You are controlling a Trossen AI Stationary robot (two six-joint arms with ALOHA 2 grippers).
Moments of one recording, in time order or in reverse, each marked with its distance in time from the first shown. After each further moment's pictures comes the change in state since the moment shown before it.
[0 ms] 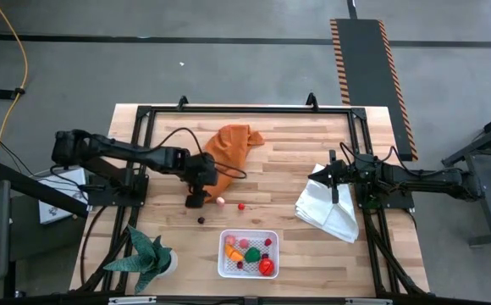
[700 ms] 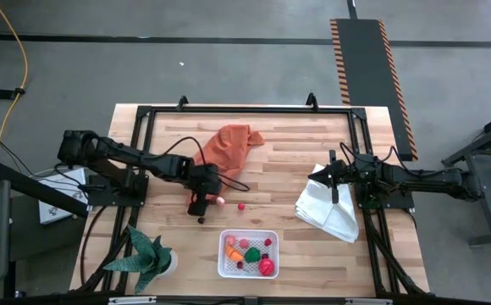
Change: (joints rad) left arm -0.099 0.072 0.001 0.094 -0.035 0.010; right arm 0.000 0.000 0.000 0.000 0.000 0.000
